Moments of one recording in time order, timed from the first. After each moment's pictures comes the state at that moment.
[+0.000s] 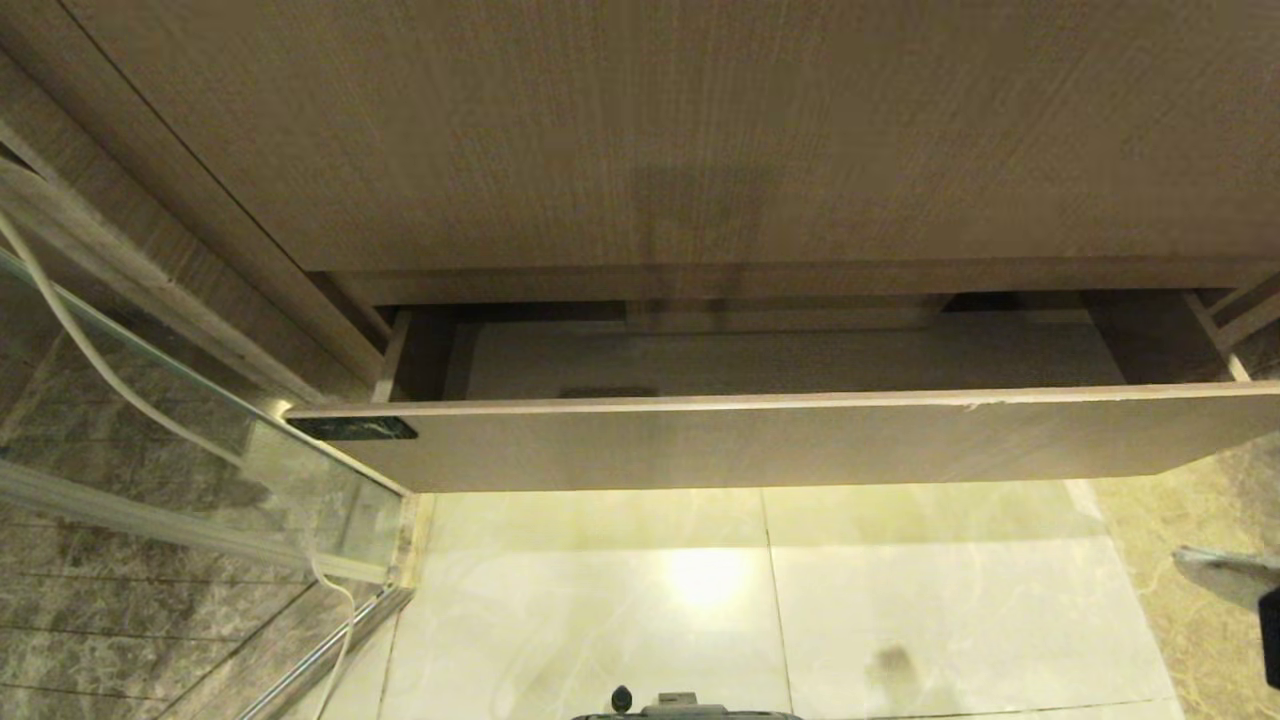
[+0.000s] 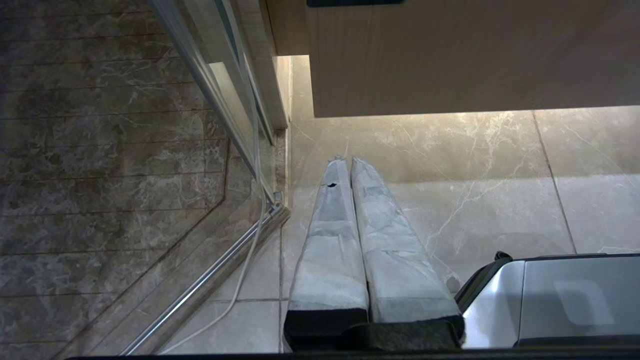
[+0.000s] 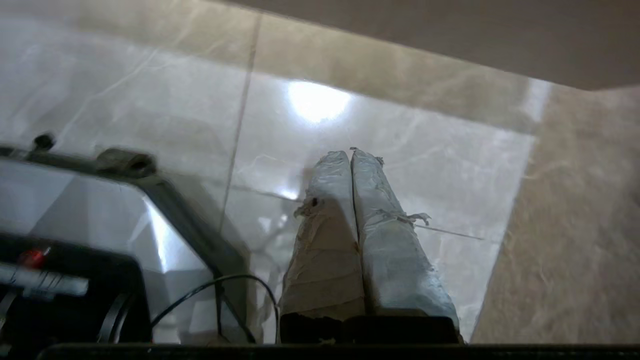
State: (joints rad) left arm 0.00 0.00 0.00 0.00 0.00 0.00; right arm -0.03 0.94 -0.42 -0.03 0.12 -0.25
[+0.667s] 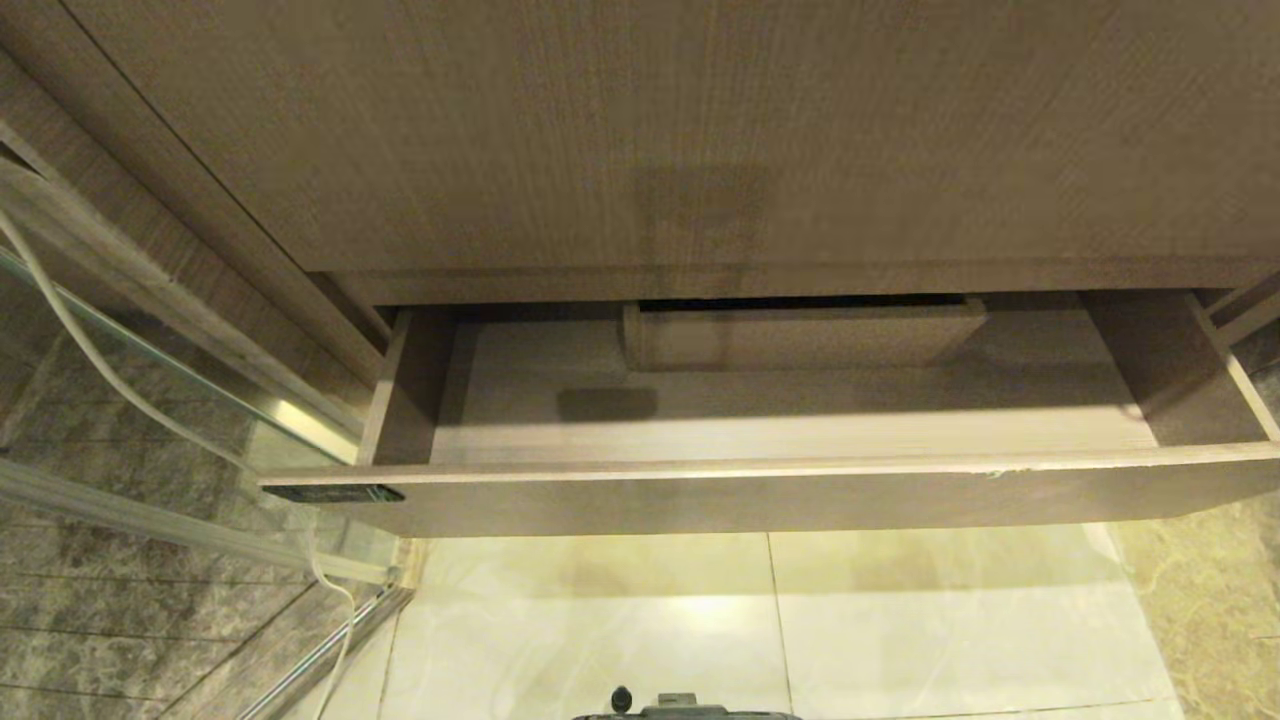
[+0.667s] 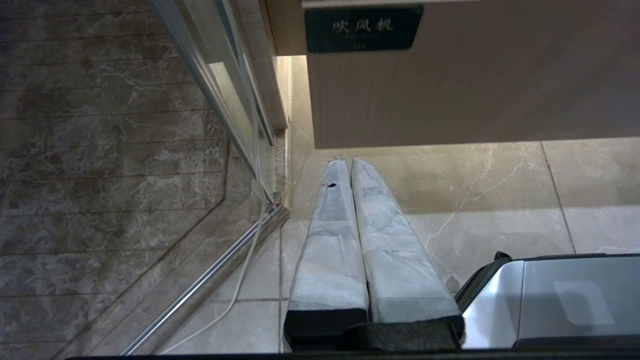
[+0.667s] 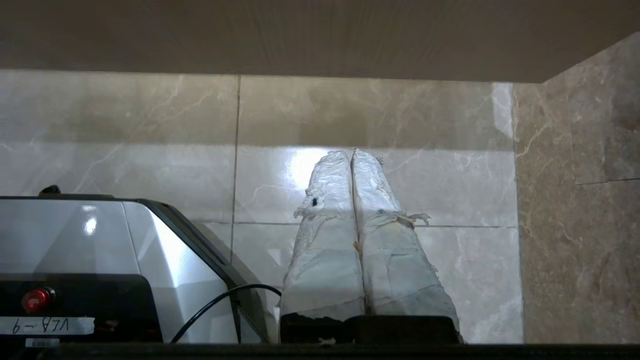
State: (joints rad) left arm 0.00 0.00 0.00 0.00 0.00 0.00; right arm 0.01 0.25 -0.09 0.06 -0.03 -0.06
